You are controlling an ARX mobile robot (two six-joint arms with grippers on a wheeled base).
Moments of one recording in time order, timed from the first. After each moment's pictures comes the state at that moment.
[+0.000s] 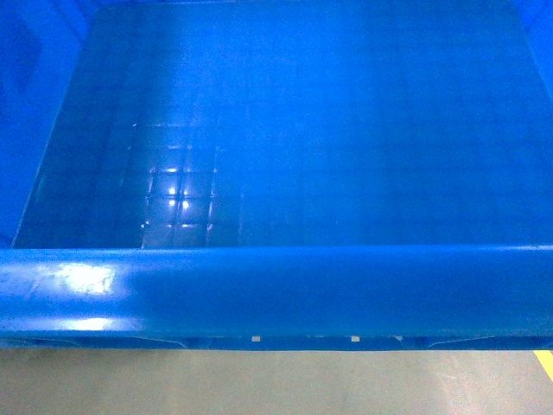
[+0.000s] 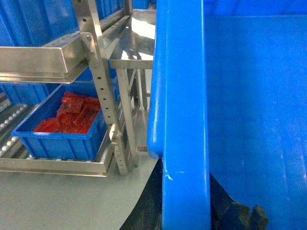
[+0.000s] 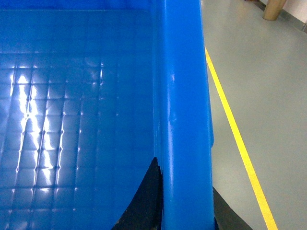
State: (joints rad) left arm -0.37 0.77 0.48 0.08 -0.45 -0.08; right arm 0.39 0.82 0.55 -0.01 0.44 0.10
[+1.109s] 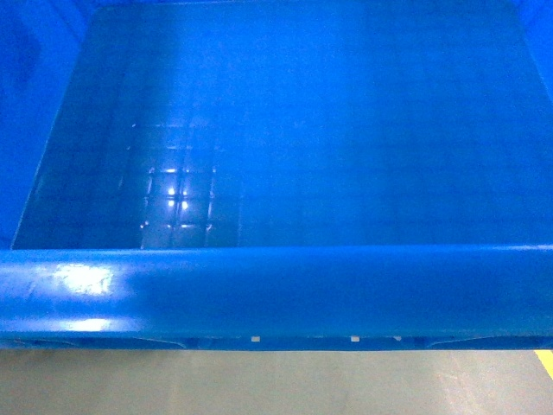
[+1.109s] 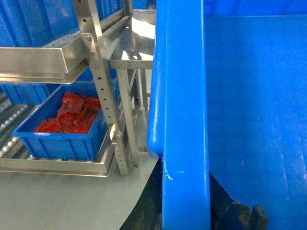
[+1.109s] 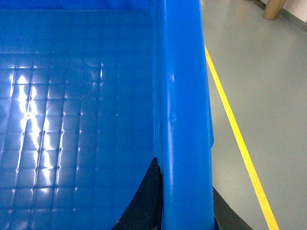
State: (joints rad) left arm -0.37 0.77 0.48 0.08 -0.45 -0.08; right arm 0.39 0.82 0.55 -0.01 0.44 0.10
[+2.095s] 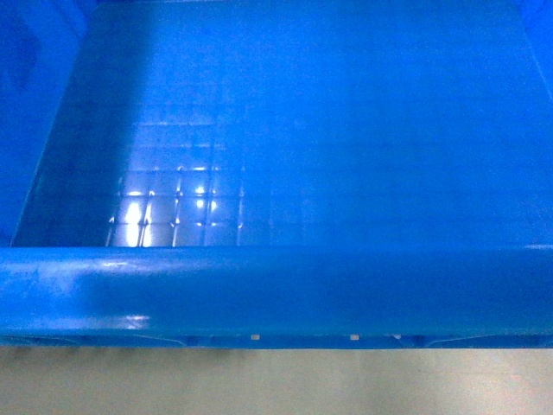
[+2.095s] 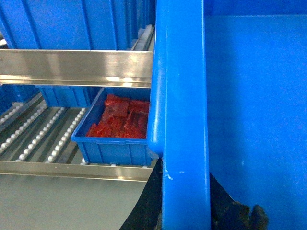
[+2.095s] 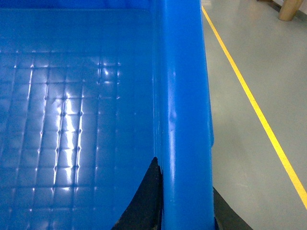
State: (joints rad) left arm -0.37 0.77 0.48 0.08 -0.45 -0.08; right arm 0.39 0.82 0.55 -0.01 0.44 0.10
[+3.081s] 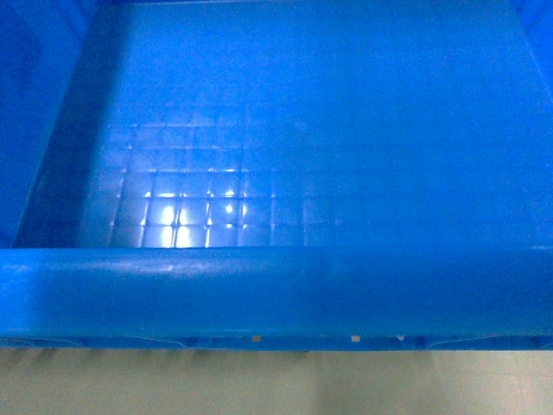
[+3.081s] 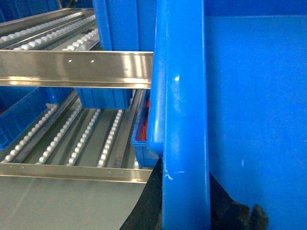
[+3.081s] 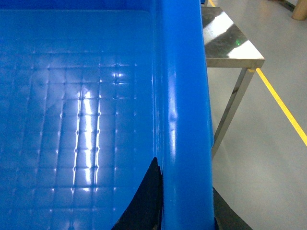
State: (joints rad) left arm -0.37 0.77 0.48 0.08 -0.45 -0.08; right arm 0.39 0.82 0.55 -0.01 0.45 0.10
